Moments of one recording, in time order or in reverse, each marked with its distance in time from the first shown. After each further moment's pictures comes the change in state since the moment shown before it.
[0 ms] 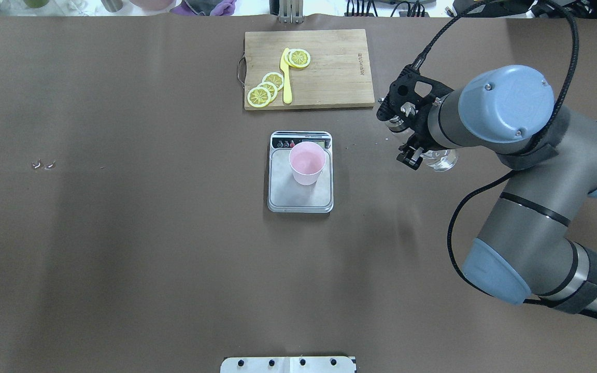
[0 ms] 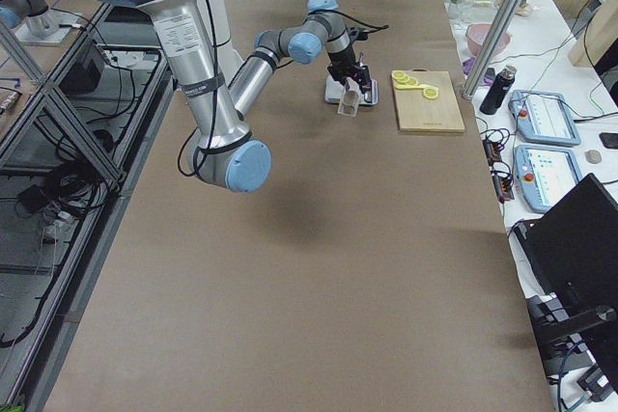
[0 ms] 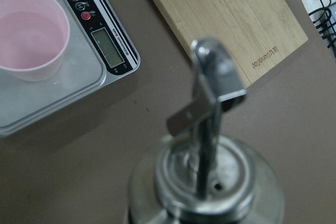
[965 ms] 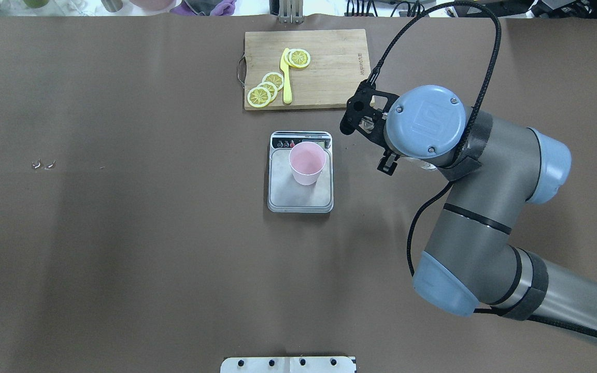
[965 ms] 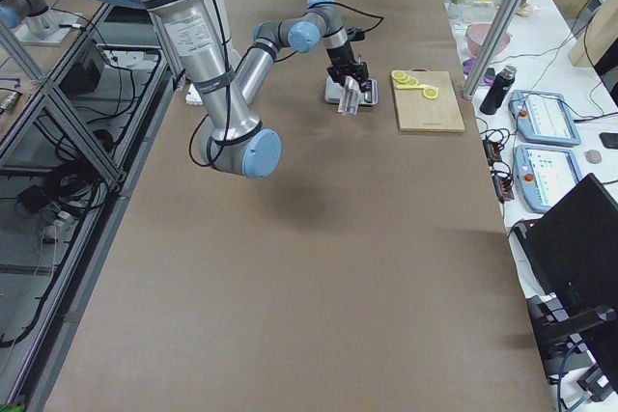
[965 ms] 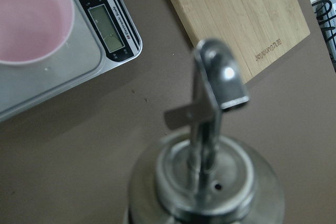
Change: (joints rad) left arm 0.001 0.008 0.005 -0.018 0.000 0.001; right arm -0.076 0.111 -0.081 -0.163 -0.140 -0.014
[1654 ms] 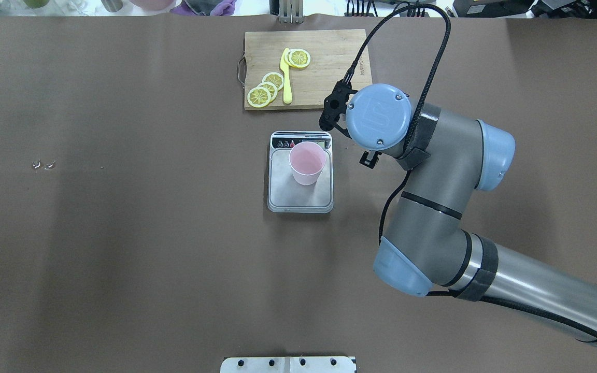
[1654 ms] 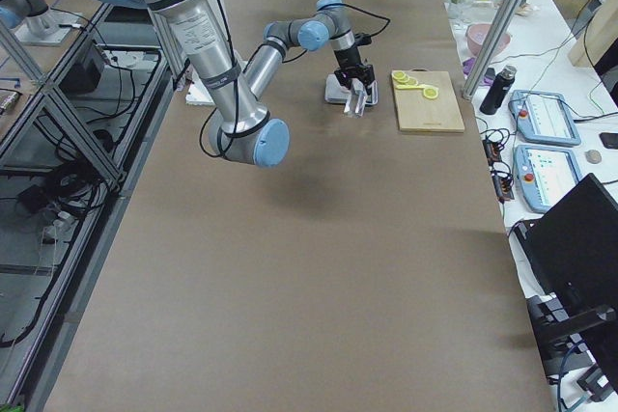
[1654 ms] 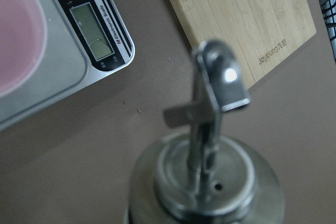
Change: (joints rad) left arm 0.000 0.004 0.006 -0.010 0.000 -0.001; right arm -0.012 0.097 -0.137 -0.044 -0.047 0.003
